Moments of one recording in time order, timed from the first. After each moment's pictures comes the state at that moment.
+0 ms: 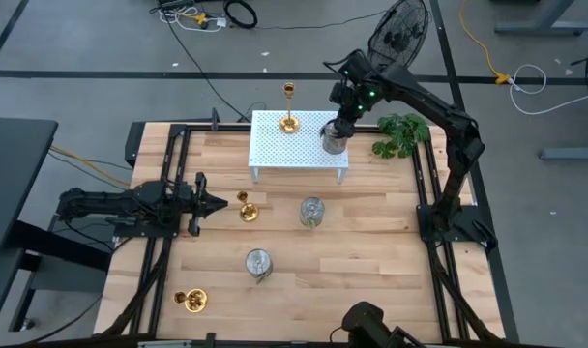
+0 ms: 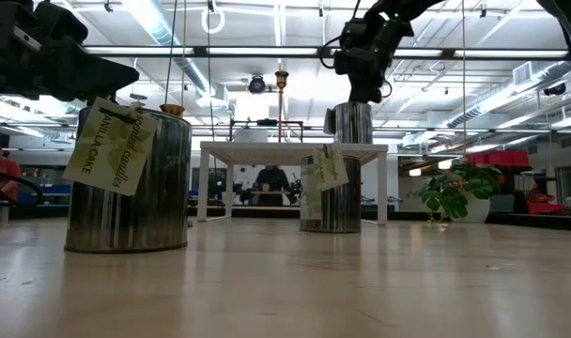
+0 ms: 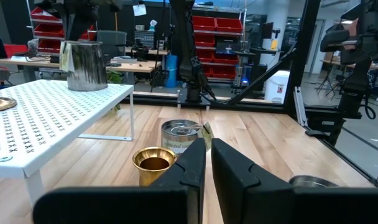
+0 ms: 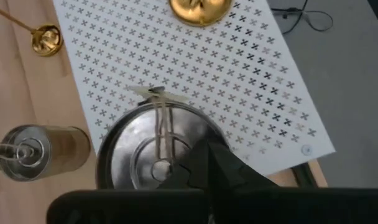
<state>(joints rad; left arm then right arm) -0.04 0.01 0.01 0.05 -0.08 -0.08 -0.73 1.83 1.89 -1.20 -0.28 -0.32</state>
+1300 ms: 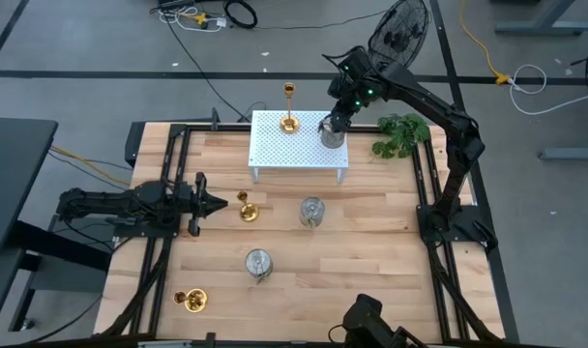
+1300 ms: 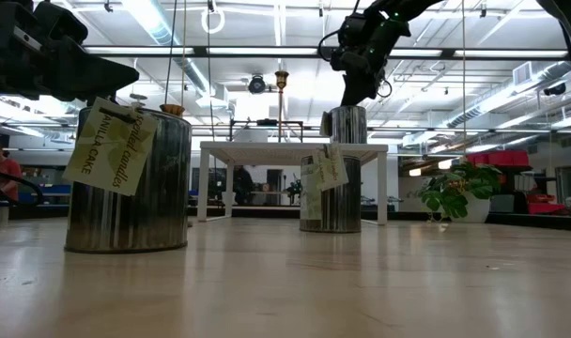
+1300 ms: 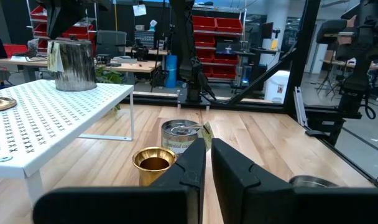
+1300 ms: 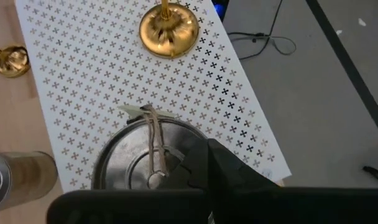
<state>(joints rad) -0.04 0.01 0.01 0.05 -0.08 -0.07 -0.72 1.83 1.90 -1.09 -0.20 -0.32</state>
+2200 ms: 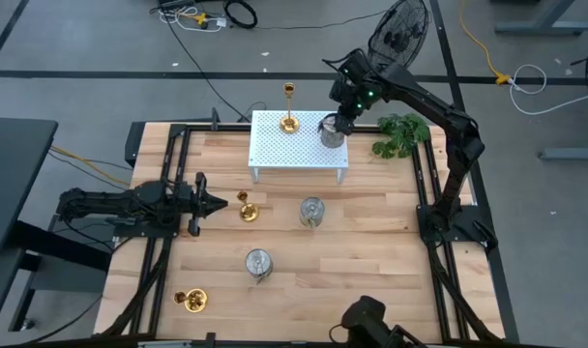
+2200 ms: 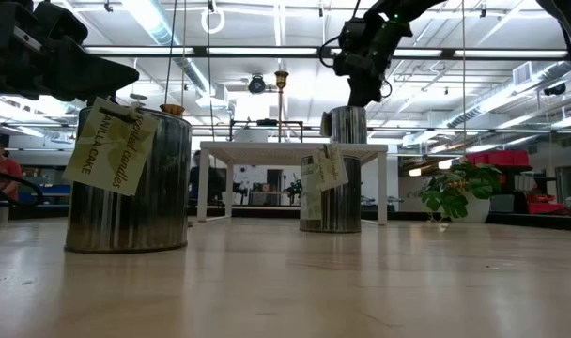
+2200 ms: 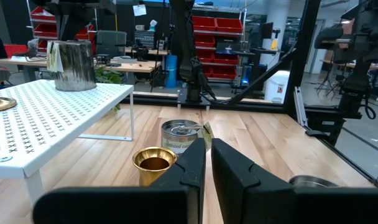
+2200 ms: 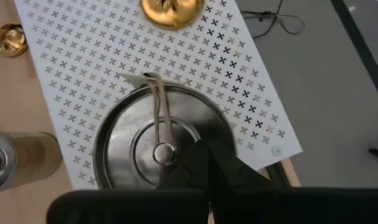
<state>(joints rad) -0.04 0.01 0.01 0.05 -0.08 -0.08 -0.73 1.83 1.89 -1.16 -0.19 -0.32</state>
